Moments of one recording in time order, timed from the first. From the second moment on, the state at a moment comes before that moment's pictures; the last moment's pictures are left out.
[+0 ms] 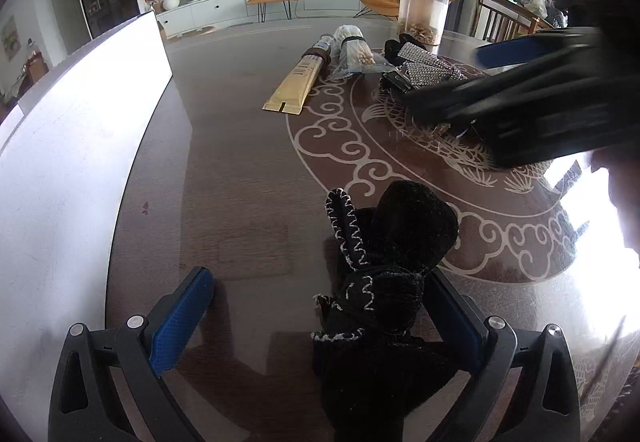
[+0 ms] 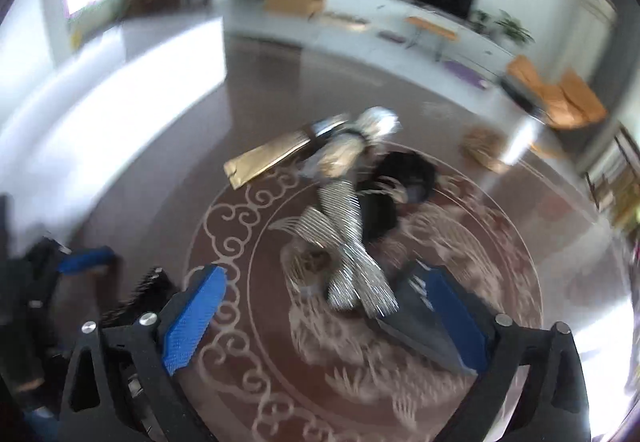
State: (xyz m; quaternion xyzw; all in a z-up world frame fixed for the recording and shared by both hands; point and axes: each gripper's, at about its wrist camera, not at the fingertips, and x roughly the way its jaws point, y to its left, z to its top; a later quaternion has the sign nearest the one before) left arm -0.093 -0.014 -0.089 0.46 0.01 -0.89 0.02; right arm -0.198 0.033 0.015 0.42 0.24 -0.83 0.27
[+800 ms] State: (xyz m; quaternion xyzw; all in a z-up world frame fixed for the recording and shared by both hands) left arm -0.093 -0.014 -0.089 0.46 0.01 -0.89 0.02; right arm -0.072 0.136 -0.005 0.42 0.02 -0.90 0.12
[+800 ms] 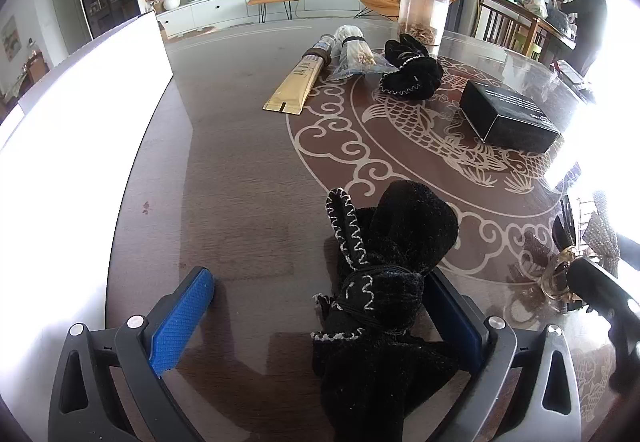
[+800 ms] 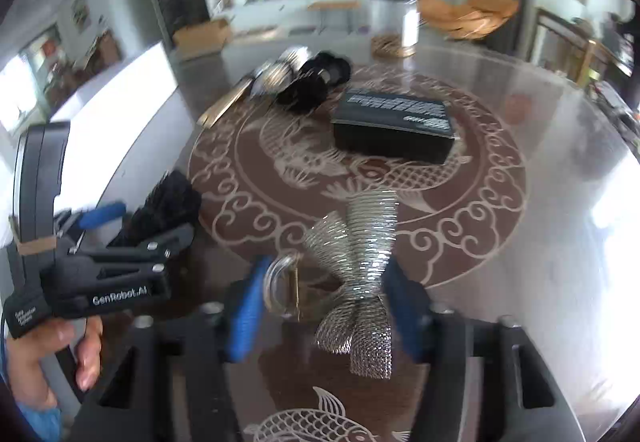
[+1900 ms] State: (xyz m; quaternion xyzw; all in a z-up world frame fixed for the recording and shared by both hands) left arm -0.108 -0.005 -0.089 0.46 0.00 -0.89 0.00; right arm -0.078 0.140 -0.034 0.45 0.03 -0.89 0.08
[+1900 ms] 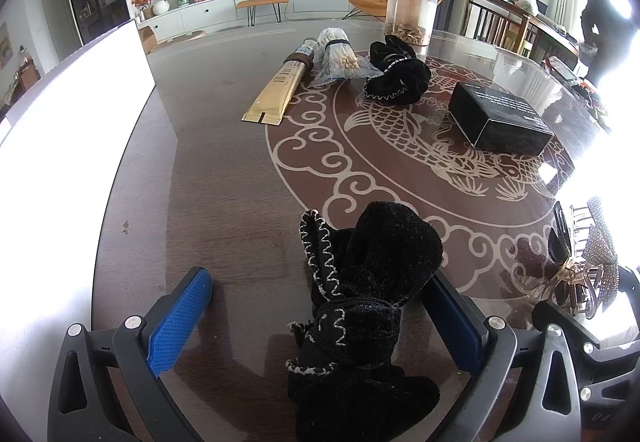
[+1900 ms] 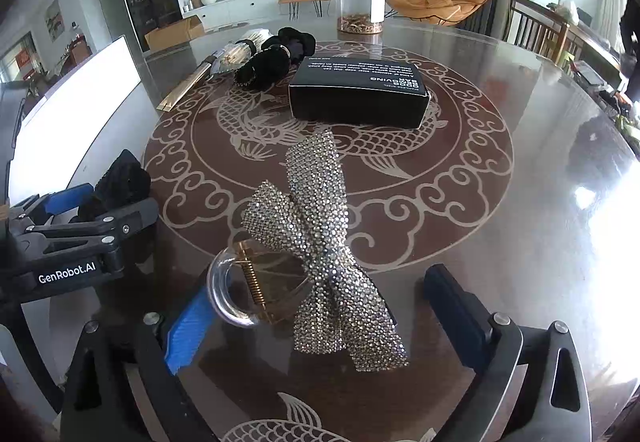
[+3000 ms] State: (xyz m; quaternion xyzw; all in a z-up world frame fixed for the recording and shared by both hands) left arm -0.108 -0.005 -0.089 0.46 0.00 -0.89 0.00; right arm -0.076 0.147 -0.032 0.45 0.01 -0.89 0.08
